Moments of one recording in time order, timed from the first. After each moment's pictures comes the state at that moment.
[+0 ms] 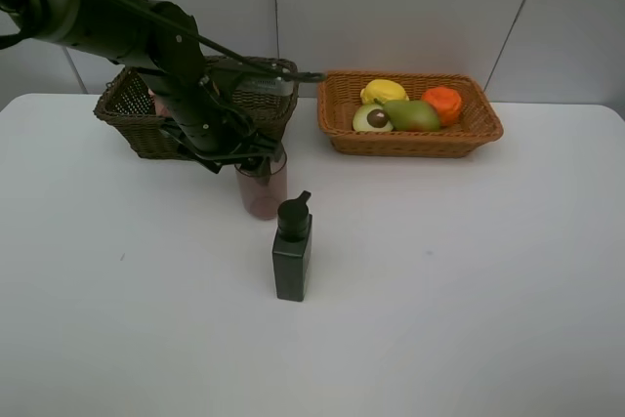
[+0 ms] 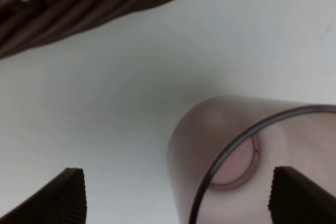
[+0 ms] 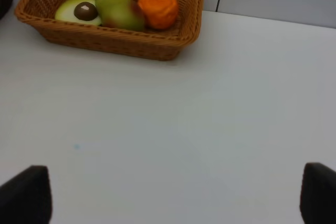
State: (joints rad) left arm -0.49 2.00 -1.24 -0.19 0.56 -0.04; right arm 0.04 0.00 -0.52 -0.01 1.05 -0.17
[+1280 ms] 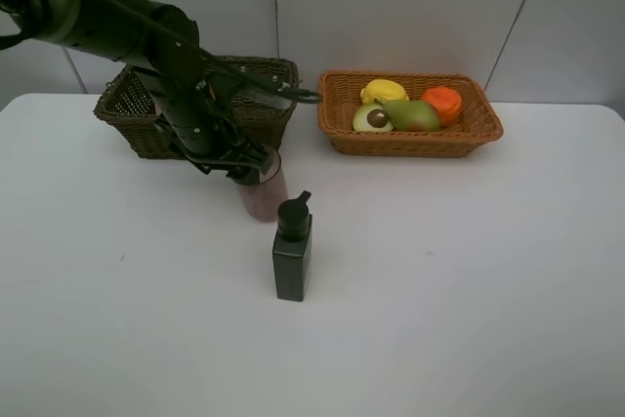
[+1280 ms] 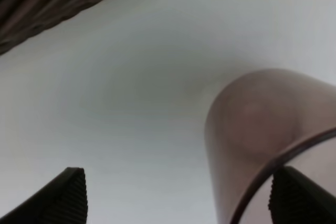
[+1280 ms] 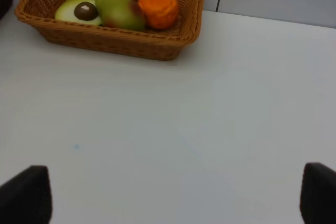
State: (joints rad) left arm -0.50 2.00 -1.24 -0.08 0.61 0.06; right arm 0.04 0.00 -0.52 -0.01 1.05 -0.17
